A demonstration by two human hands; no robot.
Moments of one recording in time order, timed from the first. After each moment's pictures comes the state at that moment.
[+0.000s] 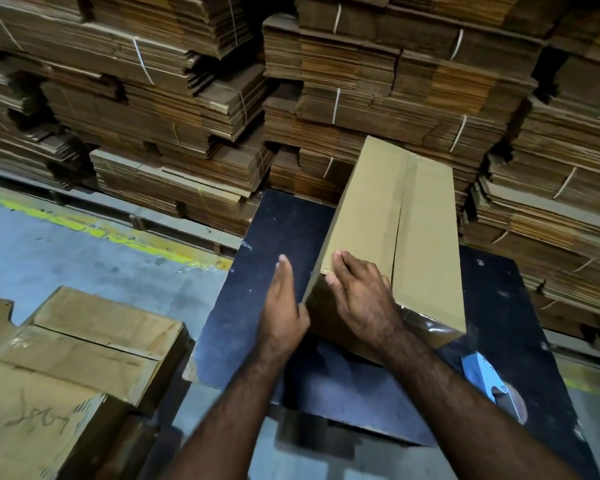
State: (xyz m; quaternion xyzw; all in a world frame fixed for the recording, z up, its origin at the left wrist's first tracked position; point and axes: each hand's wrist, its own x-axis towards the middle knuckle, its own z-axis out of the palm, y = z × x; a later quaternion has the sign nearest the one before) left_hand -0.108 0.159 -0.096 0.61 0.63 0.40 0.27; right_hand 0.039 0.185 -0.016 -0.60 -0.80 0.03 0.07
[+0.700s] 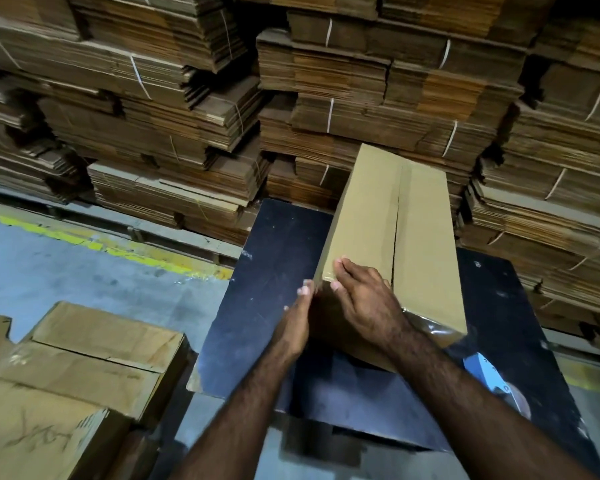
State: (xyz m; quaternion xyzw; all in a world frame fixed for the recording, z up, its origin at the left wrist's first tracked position) left_hand -0.098 0.163 -0.102 0.37 0.56 0.42 0.61; right_hand 0.047 0.189 -0.017 -0.58 -0.81 0.04 0.06
